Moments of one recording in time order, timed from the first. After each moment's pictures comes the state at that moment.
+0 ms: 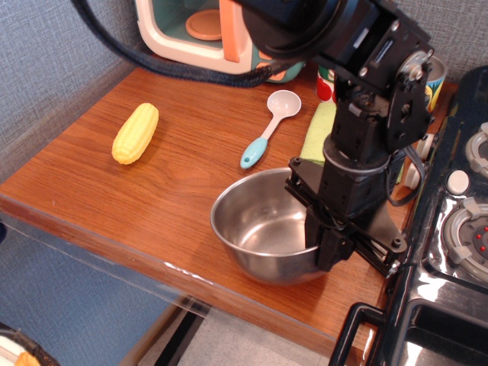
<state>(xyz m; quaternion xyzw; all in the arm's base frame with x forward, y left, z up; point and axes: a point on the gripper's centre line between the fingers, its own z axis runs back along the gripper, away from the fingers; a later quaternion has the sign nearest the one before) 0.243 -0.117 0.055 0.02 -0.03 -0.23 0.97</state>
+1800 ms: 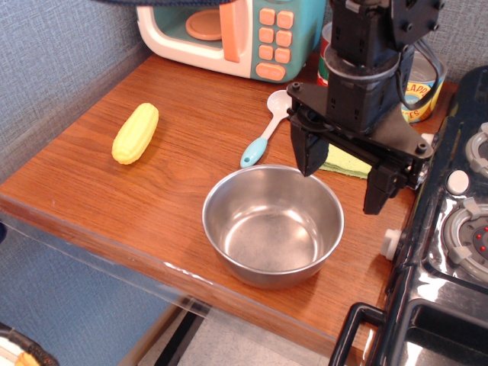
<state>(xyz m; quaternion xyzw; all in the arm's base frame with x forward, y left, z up) 0.267 -0.115 0.113 -0.01 -0.10 -0.16 0.98</state>
